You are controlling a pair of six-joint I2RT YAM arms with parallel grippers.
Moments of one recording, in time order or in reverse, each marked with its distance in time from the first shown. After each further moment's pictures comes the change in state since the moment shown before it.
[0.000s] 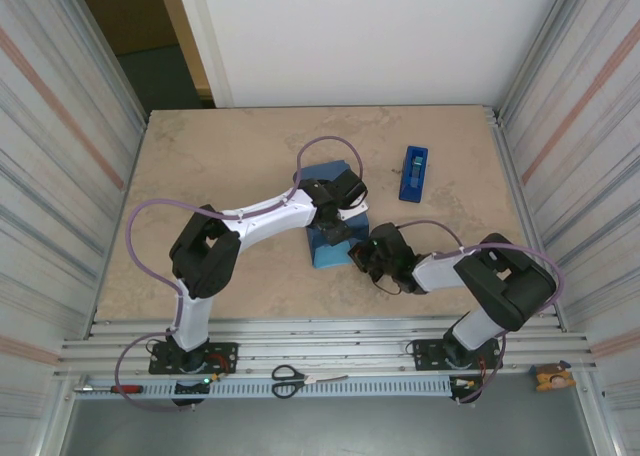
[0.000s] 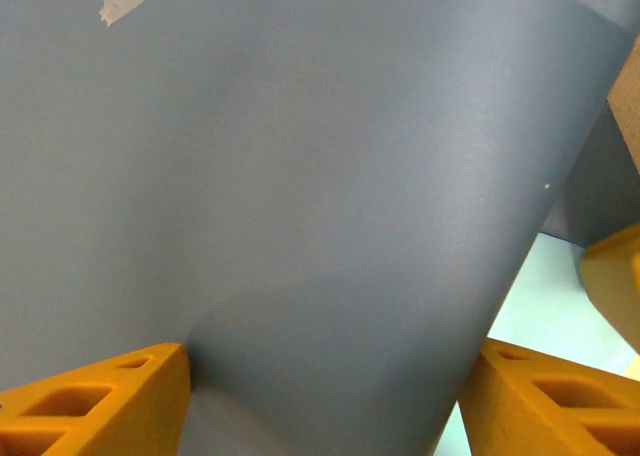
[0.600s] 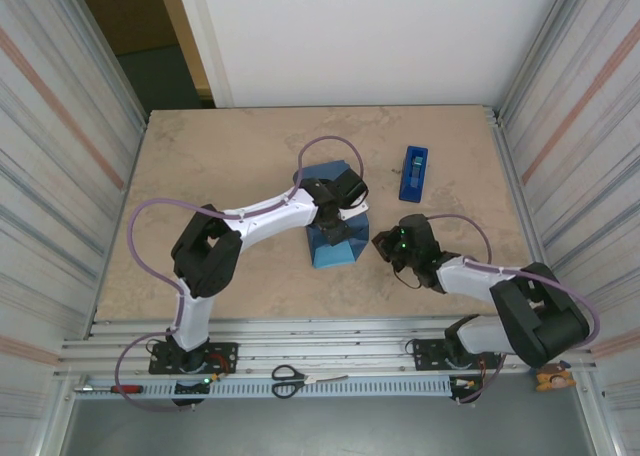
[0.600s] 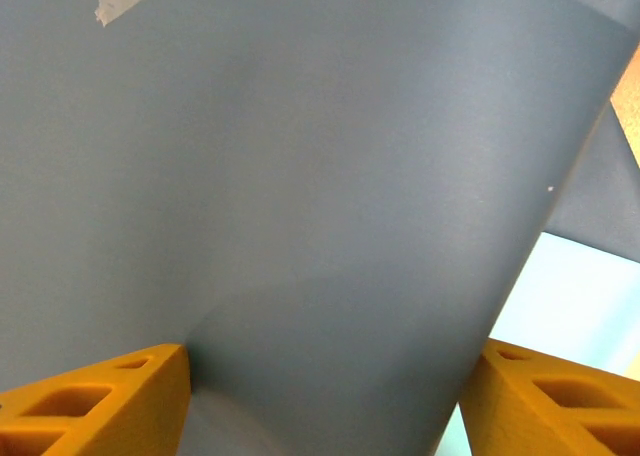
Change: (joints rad) left arm 0.000 0.014 0.020 -0.021 0.000 0.000; right arm -0.232 -0.226 -0.029 -0.189 -0.048 -0.136
